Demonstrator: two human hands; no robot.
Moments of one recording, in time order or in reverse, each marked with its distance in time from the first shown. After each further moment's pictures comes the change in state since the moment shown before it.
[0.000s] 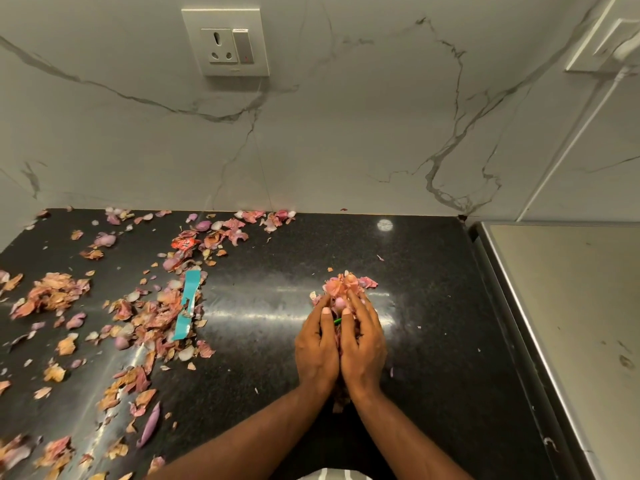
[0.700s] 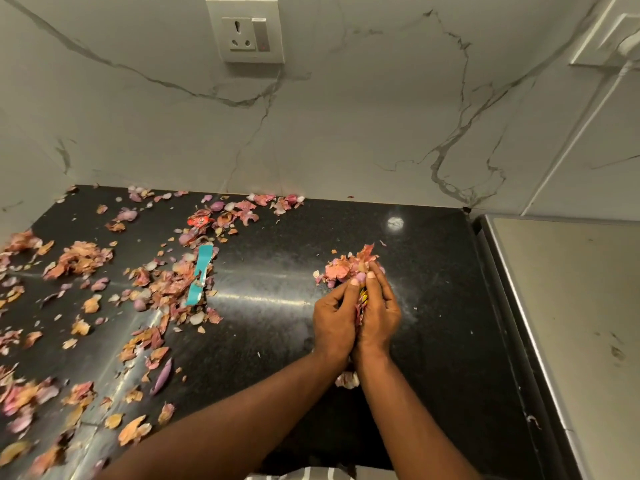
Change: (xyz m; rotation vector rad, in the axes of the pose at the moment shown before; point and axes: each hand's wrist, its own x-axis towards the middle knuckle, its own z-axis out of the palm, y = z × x) left_hand -0.028 0.047 0.020 -0.508 -0.110 -0.089; right_hand 0.013 -0.035 -0.022 0.948 0.169 0.372
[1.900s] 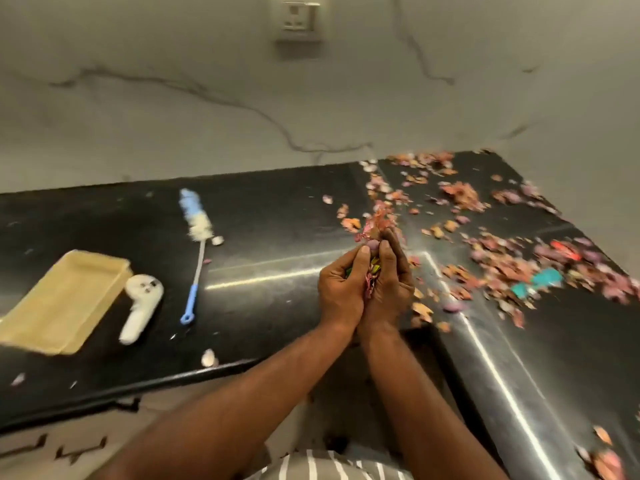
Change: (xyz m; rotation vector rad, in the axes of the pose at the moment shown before) left_hand -0.265 0.083 -0.316 -0.245 1.140 0.445; right_hand -0.416 0.106 0.082 -0.059 -1.080 0.517
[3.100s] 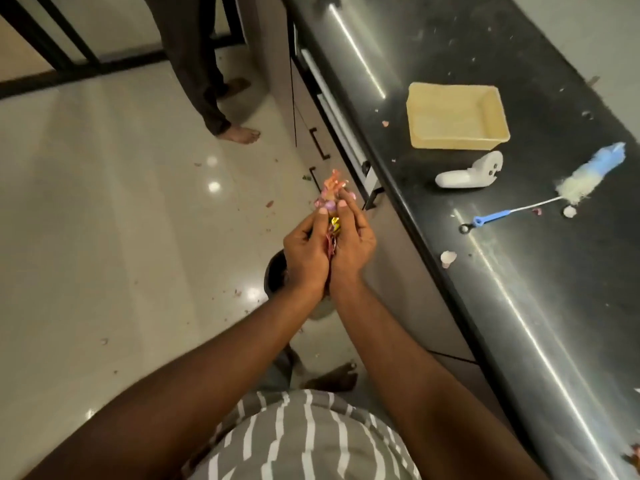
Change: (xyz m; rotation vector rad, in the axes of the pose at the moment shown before) left_hand -0.220 0.009 -0.251 -0.156 1.585 0.230; right_hand -0.329 0.127 0.008 -0.534 -1.168 1.012
